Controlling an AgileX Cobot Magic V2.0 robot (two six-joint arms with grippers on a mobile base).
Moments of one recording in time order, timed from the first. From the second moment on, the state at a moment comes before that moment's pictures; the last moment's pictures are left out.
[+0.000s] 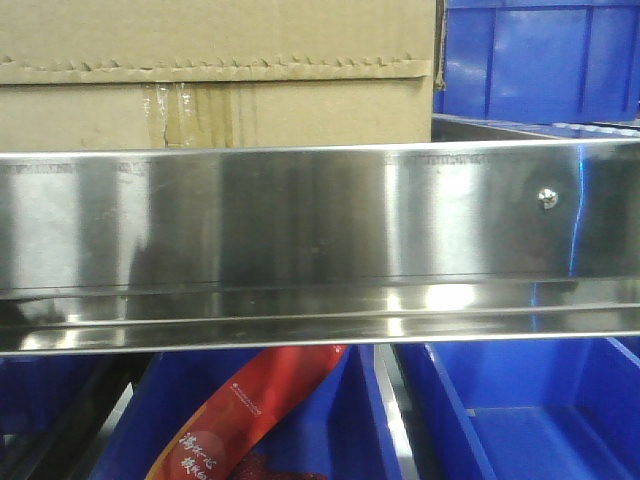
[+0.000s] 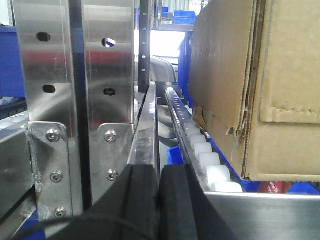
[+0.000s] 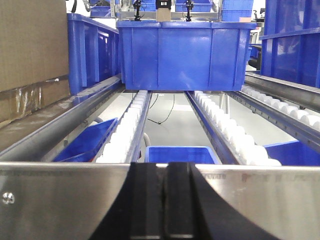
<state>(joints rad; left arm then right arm) 0.09 0.01 0.00 0.01 0.05 -0.02 0.08 0.00 0.00 0.05 0.09 -0.02</state>
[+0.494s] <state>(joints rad) 0.09 0.01 0.00 0.01 0.02 -0.02 0.08 0.00 0.00 0.05 0.09 -0.02</state>
